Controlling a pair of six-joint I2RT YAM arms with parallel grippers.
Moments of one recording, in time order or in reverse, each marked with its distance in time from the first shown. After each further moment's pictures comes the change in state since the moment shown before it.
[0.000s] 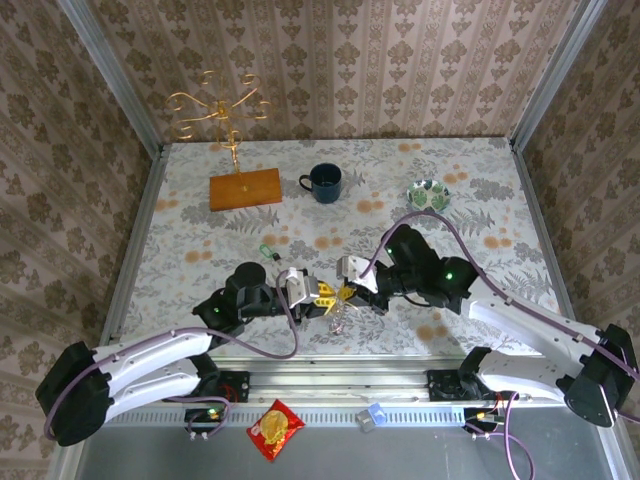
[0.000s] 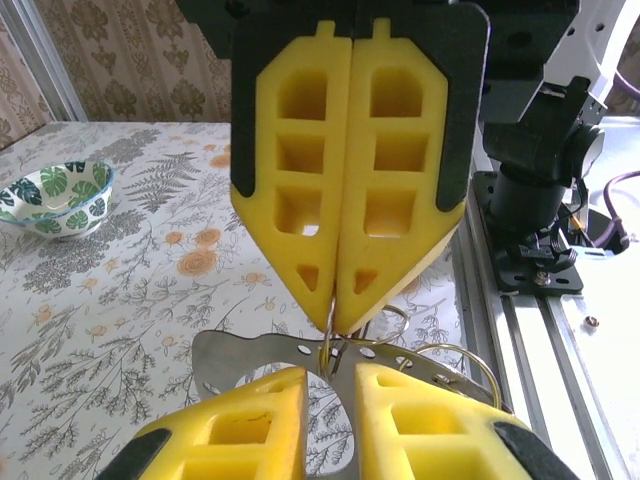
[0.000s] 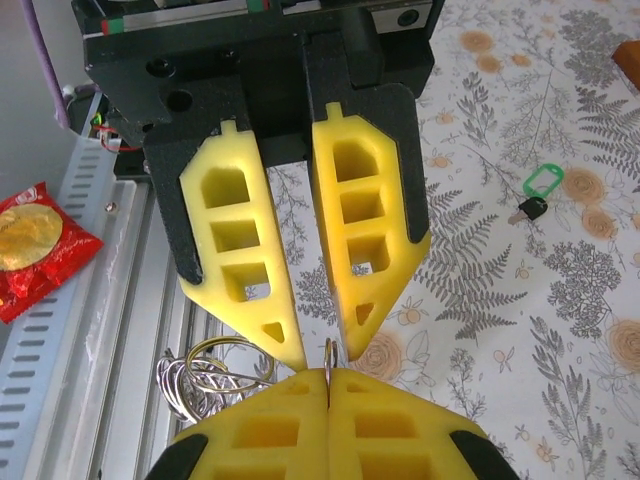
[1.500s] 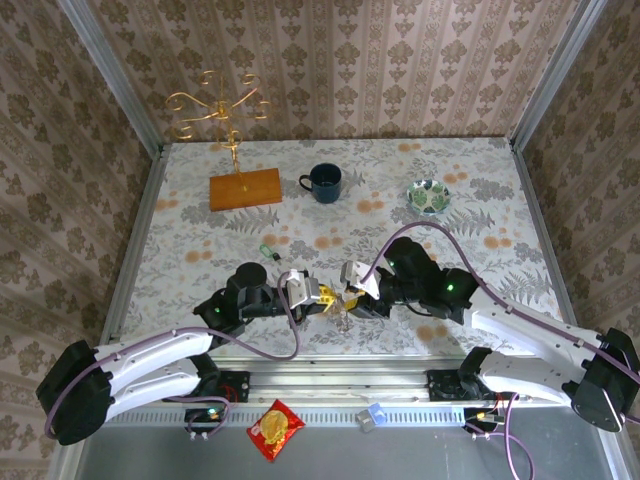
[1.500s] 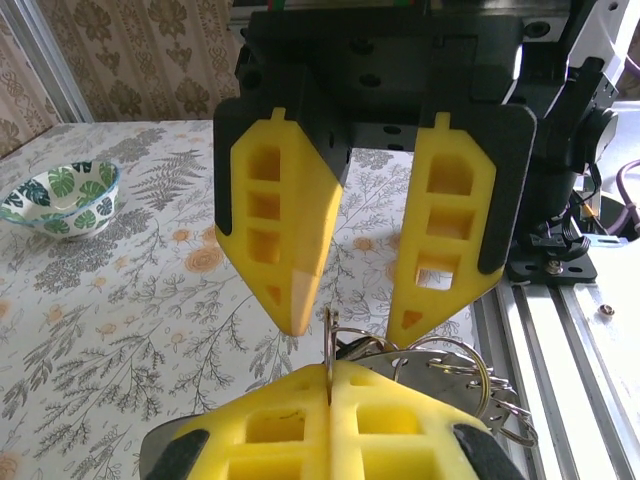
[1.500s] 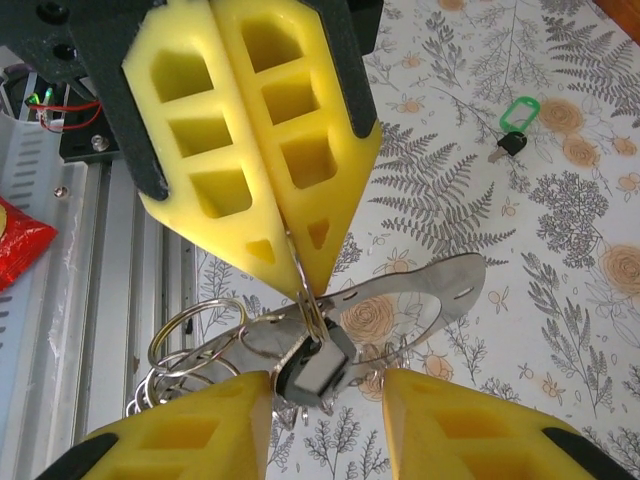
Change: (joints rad) left arm -0.001 0.007 -0.017 0.028 -0.013 0.023; right arm 0.026 -0.058 -0.132 0.094 0.119 0.125
